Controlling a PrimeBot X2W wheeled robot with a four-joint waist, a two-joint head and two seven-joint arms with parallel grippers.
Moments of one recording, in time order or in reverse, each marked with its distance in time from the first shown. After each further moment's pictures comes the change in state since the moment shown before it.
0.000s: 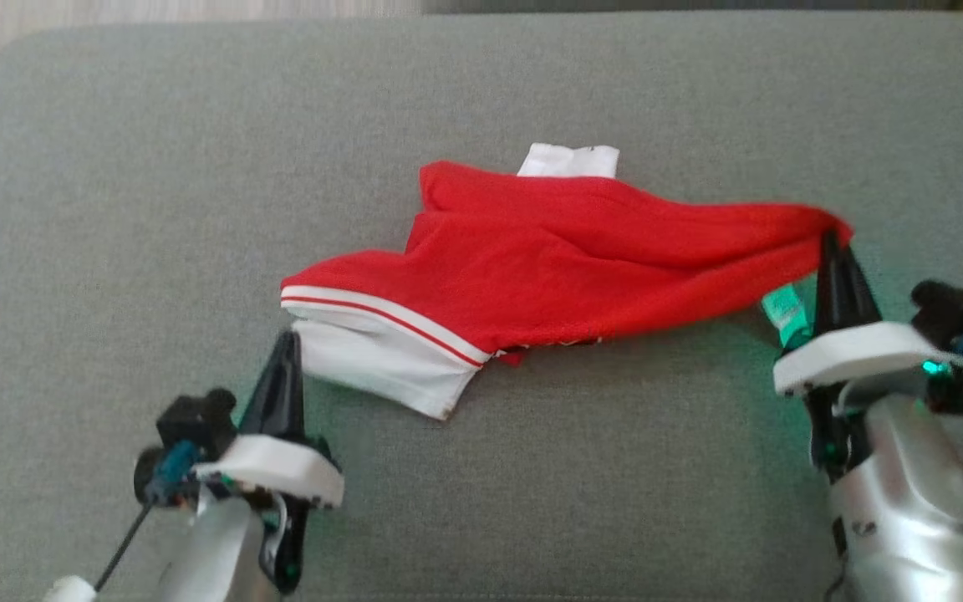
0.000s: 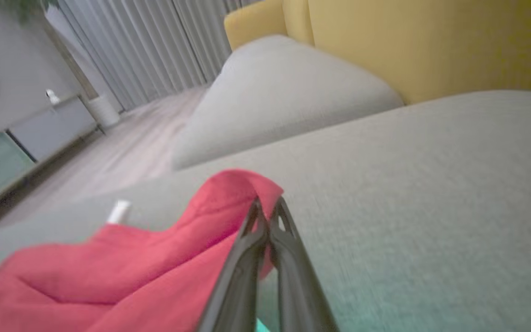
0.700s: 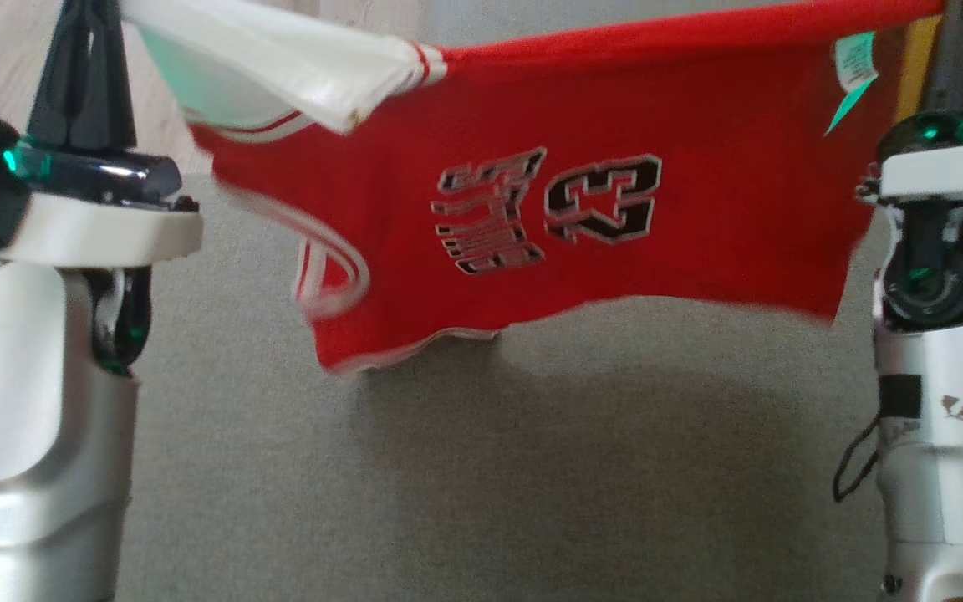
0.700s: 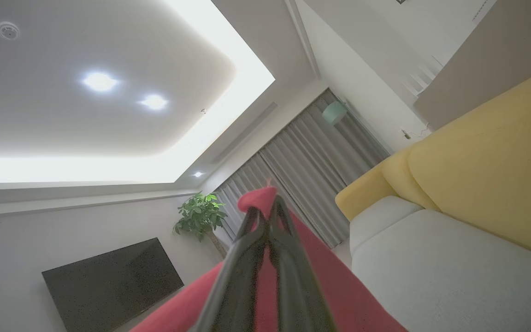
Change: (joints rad) left arm -0.295 0.179 0.100 -0.524 0.100 -0.012 0.111; right arm -0.179 0.000 0.006 -0.412 0.507 0.000 0.170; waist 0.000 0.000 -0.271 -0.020
